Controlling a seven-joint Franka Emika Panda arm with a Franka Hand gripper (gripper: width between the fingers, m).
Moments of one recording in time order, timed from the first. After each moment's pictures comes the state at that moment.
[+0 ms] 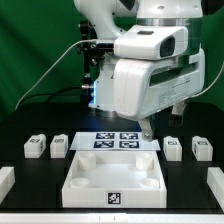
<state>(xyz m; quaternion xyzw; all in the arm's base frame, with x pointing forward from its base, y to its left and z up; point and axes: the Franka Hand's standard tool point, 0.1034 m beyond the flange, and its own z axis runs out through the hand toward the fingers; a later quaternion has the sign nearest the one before) 0.566 0.056 0.114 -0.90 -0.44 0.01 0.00</state>
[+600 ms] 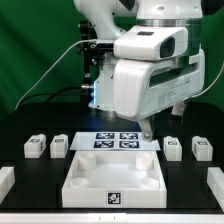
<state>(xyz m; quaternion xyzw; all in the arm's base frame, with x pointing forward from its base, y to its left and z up) 0.566 0.056 0.114 -0.90 -0.44 0.01 0.00</state>
